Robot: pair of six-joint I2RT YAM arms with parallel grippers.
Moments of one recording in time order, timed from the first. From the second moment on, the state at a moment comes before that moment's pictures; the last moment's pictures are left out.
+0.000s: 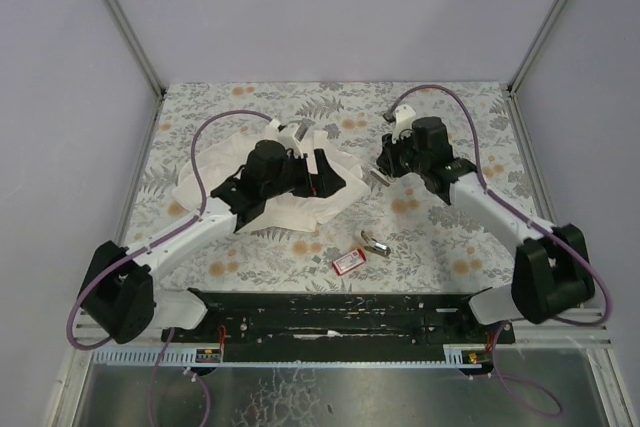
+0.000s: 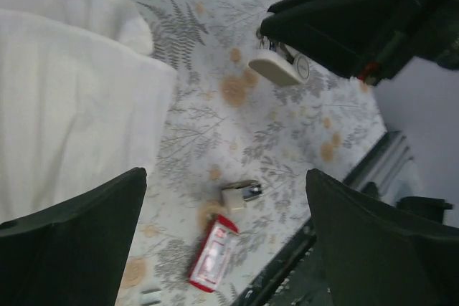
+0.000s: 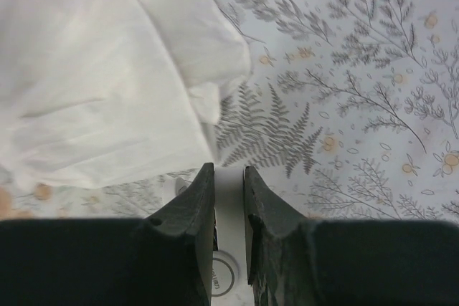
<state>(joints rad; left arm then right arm) -0.62 1.30 0.89 -0.02 0.22 -0.57 0.39 1.48 1.02 -0.15 -0.18 -0.03</state>
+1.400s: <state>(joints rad) -0.65 1.51 0.85 0.35 0.53 -0.93 0.54 1.21 0.80 0.05 -0.32 0.17</state>
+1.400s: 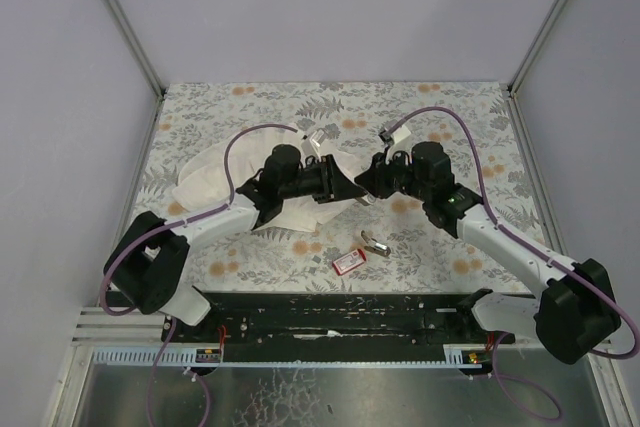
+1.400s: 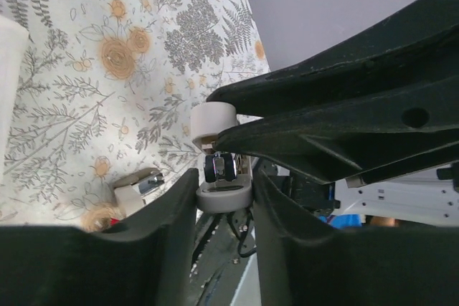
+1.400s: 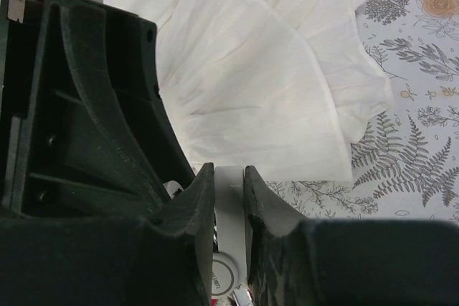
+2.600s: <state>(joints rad) -0.67 1.12 0.69 0.29 0.35 -0.68 0.46 0.90 0.65 -0.12 -0.06 0.59</state>
